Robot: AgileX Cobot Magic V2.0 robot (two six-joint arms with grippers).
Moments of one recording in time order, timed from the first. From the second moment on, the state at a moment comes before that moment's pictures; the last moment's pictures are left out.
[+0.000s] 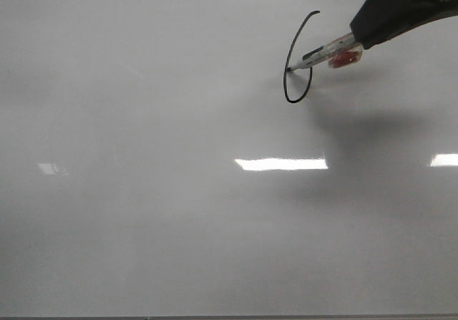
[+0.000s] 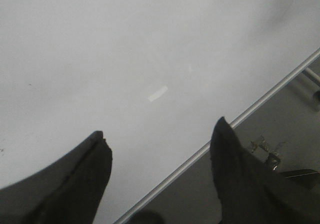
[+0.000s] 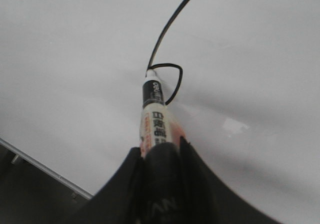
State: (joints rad) left arm -0.26 0.96 -0.97 -0.29 0.91 0.55; right arm 0.22 1.30 -0.95 0.59 0.51 -0.52
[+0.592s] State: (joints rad) left arm -0.58 1.05 -1.00 -0.53 0.92 0.86; right arm 0.39 0.97 -0.95 0.57 1.07 -0.85
